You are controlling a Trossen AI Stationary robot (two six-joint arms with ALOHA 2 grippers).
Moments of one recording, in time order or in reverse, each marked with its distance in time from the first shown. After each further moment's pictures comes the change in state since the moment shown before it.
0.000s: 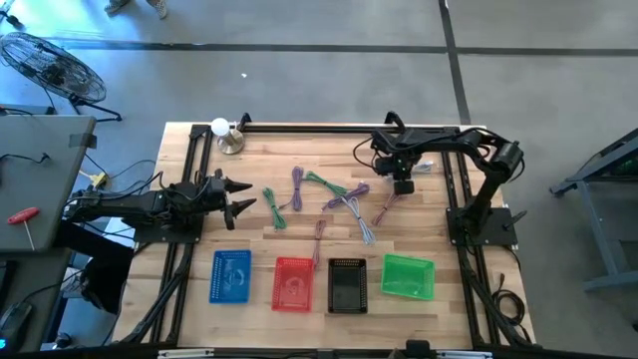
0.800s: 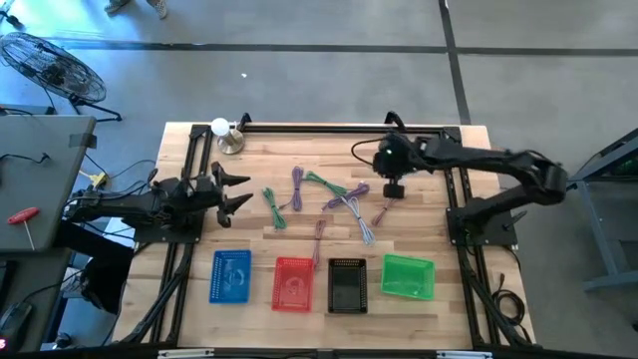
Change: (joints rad) left arm 0.000 0.000 0.000 0.310 0.092 0.177; right arm 0.248 -0.461 -0.008 0.100 -0.083 0.280
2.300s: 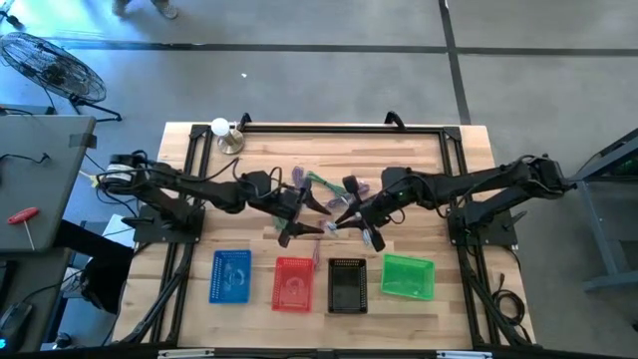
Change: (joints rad) left arm -0.001 1.324 0.674 0.519 0.577 -0.032; right arm 0.461 0.021 0.002 0.838 -0.420 -0.046
